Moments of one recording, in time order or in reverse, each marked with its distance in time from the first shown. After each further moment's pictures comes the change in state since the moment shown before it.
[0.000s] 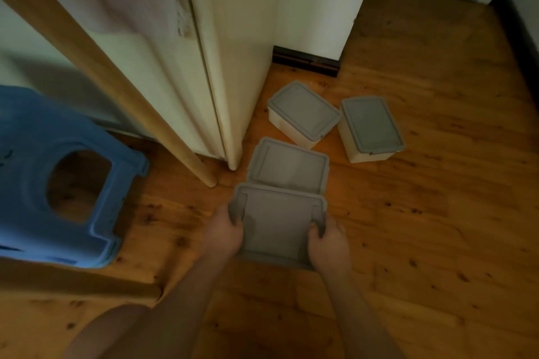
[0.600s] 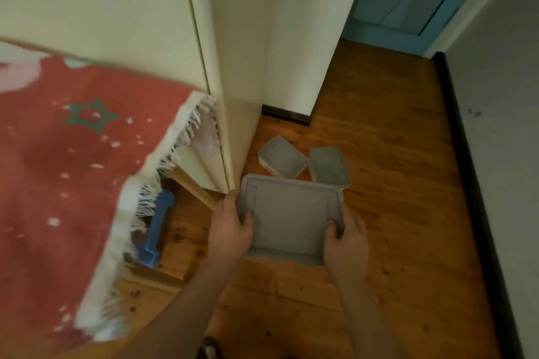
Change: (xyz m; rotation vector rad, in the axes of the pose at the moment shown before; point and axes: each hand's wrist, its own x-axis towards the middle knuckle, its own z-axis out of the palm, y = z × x) left_hand -0.193 0.236 -0.220 -0.053 0.152 0.223; right_hand -0.154 -0.185 -0.311 0.075 0.251 -0.106
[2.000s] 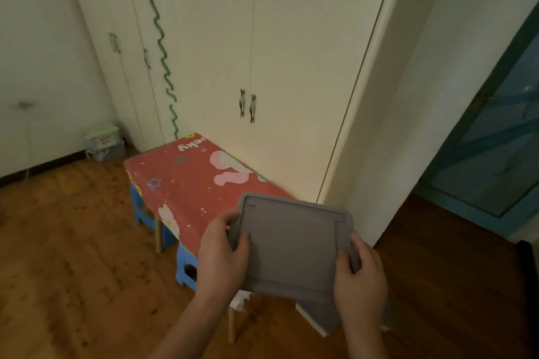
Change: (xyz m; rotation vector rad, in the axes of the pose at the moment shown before) left_hand -0.292 0.184 -0.366 -0.234 0.651 0.023; right_hand -0.222 -0.297 -0.292 0.326 -0.120 -0.413
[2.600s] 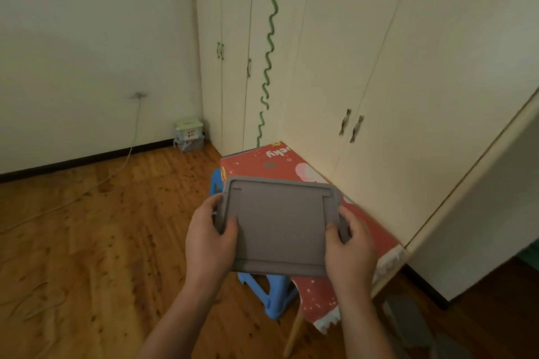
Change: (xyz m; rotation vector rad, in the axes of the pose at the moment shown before) left_hand 0.043 -0.103 -0.227 0.009 0.387 -0.131; right_hand -0.095 -0.164 0.176 0.166 -0.226 -0.260
